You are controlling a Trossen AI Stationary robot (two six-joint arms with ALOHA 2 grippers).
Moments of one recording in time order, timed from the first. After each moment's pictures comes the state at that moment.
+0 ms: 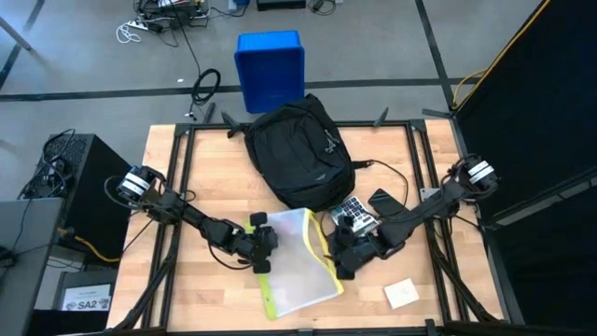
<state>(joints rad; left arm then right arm) -0.45 1.74 0.75 0.03 -0.43 -0.34 0.50 1.68 0.93 -0.19 0.48 0.34</state>
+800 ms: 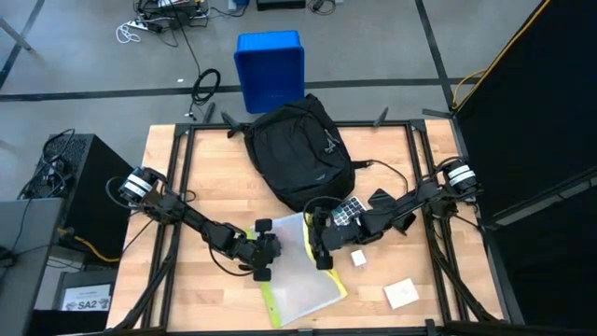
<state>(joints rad) -0.47 1.74 0.80 0.05 -0.40 -0.29 0.35 1.84 0.93 0.26 0.34 0.09</state>
